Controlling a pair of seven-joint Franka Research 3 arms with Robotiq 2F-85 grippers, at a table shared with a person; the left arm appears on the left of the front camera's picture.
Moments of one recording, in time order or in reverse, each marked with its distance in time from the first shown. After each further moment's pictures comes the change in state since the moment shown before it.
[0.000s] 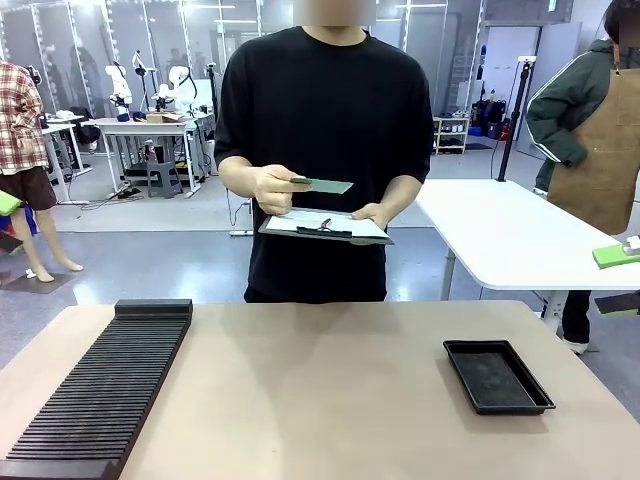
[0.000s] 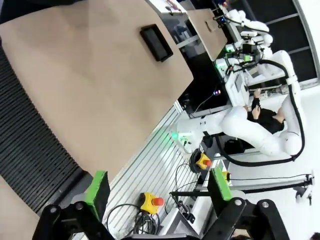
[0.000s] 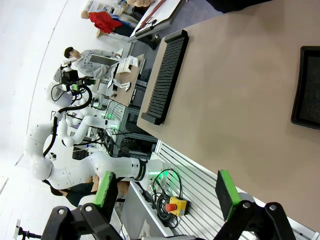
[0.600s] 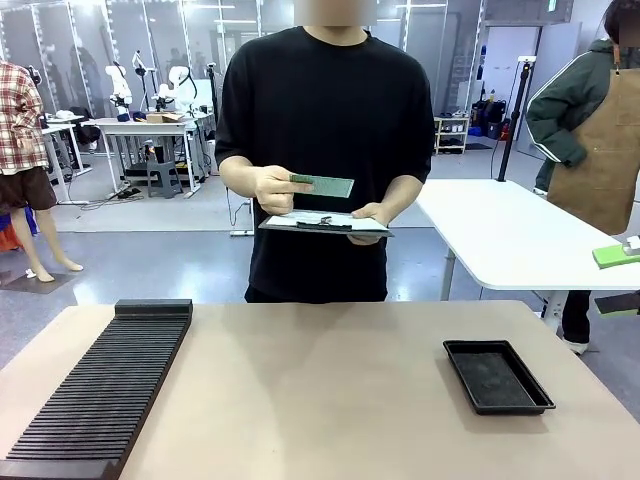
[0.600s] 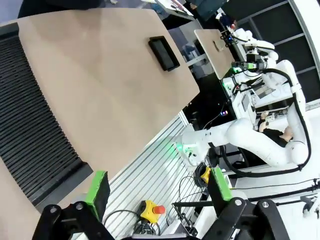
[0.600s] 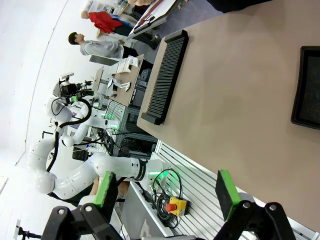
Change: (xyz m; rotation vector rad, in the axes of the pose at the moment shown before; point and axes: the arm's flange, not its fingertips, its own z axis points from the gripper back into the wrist) left arm -0.067 -0.014 0.009 0.051 -0.119 0.023; right arm 0.000 0.000 0.000 0.000 0.000 0.000
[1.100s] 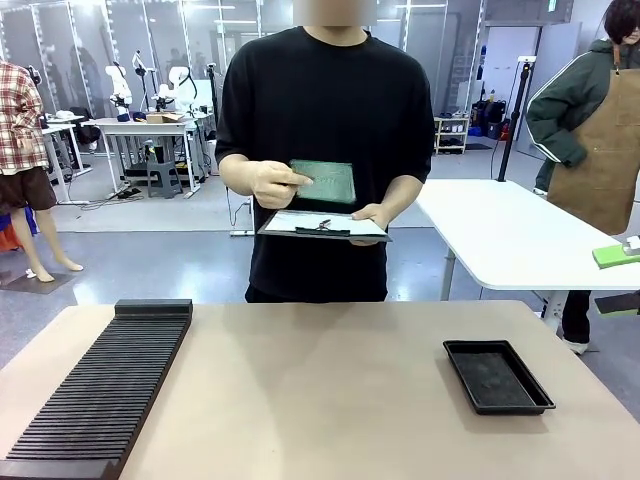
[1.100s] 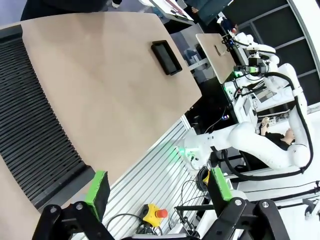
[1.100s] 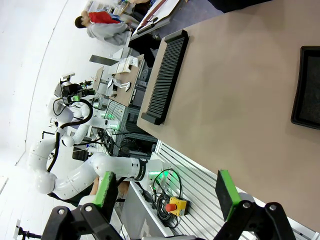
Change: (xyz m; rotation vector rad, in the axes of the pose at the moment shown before) left arm -0.002 0.006 -0.001 0.004 -0.021 -0.003; right arm 0.000 0.000 0.000 0.000 0.000 0.000
